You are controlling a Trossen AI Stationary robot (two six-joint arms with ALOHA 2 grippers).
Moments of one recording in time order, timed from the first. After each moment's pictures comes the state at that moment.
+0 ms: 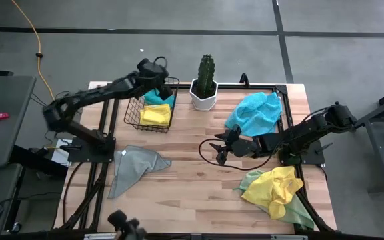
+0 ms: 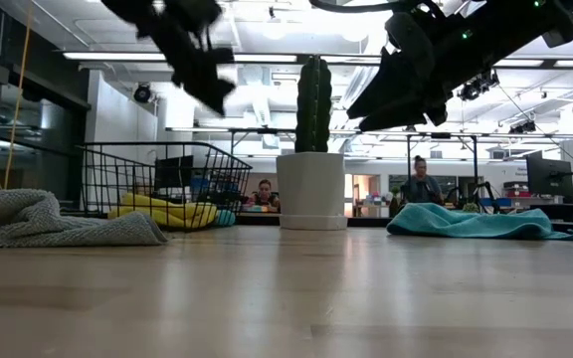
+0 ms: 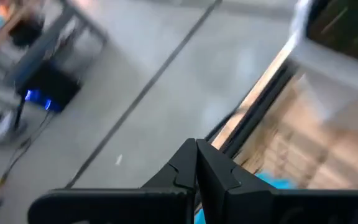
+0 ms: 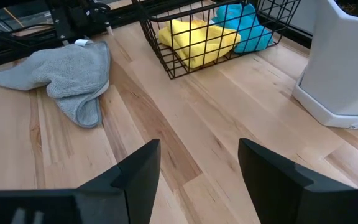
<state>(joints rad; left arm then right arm) 0.70 1.41 1.09 -0.31 -0.44 0.29 0.24 1.39 0.67 0.15 0.59 0.46</state>
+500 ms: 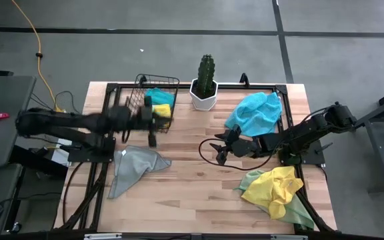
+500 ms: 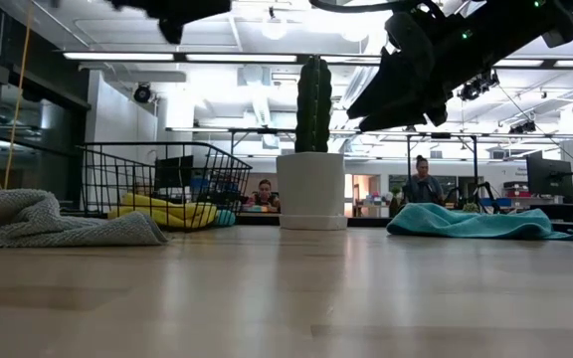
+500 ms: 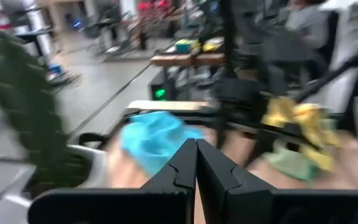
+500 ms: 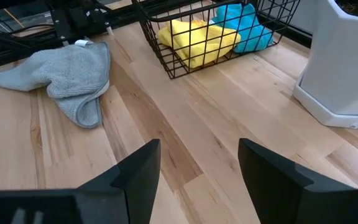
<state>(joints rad) 0.11 0.96 0.65 0.22 -0.19 0.05 0.24 1.39 0.67 0.15 0.59 0.47</state>
